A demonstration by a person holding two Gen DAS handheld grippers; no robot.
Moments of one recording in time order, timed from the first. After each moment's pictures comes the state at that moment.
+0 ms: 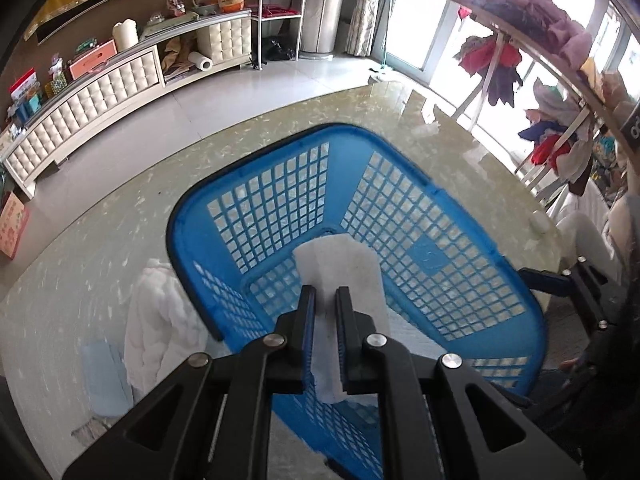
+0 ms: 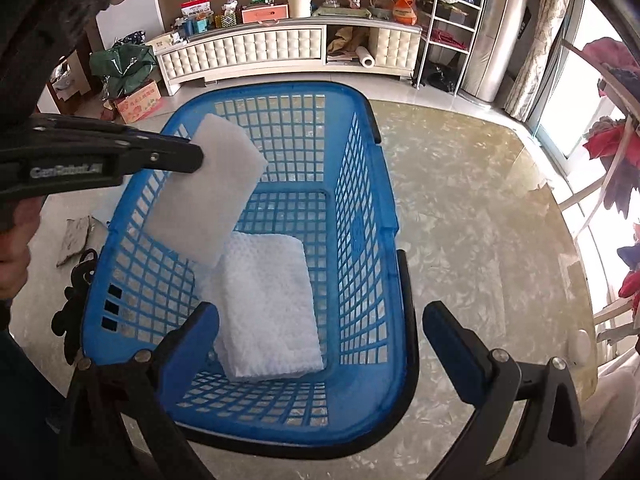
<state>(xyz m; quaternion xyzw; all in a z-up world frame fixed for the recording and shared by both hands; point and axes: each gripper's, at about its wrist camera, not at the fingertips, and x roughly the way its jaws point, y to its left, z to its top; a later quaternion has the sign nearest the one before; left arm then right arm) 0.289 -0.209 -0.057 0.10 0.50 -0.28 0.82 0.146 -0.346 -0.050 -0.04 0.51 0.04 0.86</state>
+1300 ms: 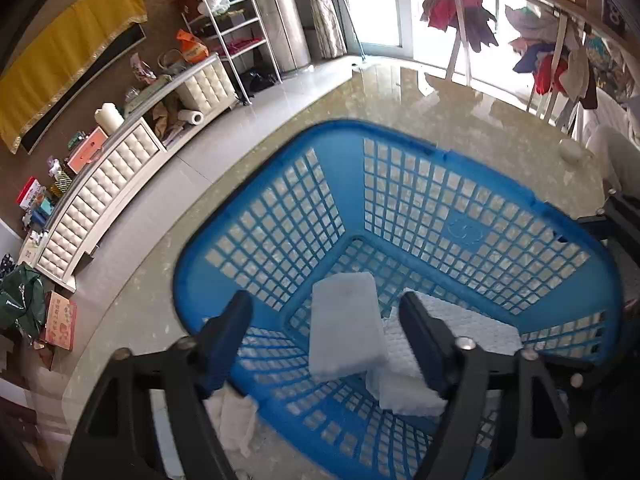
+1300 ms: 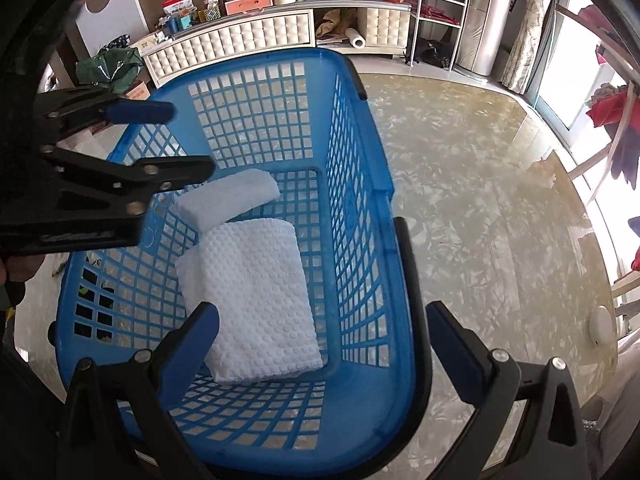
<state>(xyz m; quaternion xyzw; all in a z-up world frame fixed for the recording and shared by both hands) 0.278 -0.234 -0.056 0.25 0.42 -0.27 0.83 0.142 -0.356 -0.062 0.00 0.53 0.03 0.85</state>
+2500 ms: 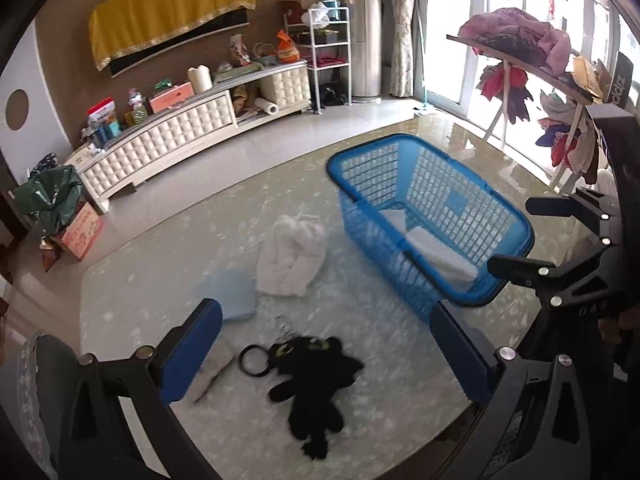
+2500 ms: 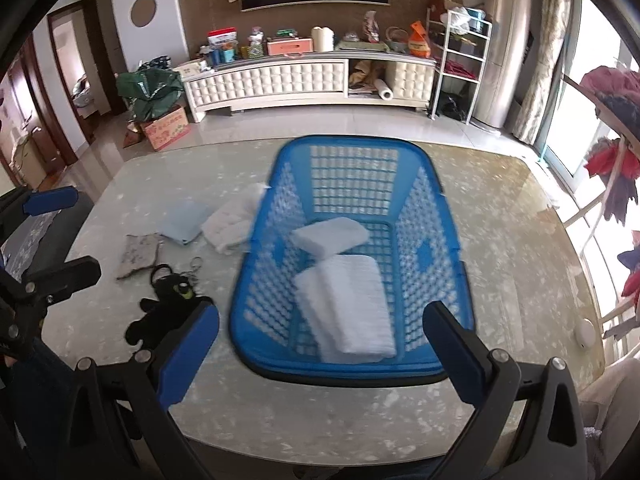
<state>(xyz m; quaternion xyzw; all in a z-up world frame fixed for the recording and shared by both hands) 0.135 -0.063 0.018 0.12 0.40 -0.19 0.89 0.085 -0.261 0.008 -0.03 0.45 0.07 0.89</state>
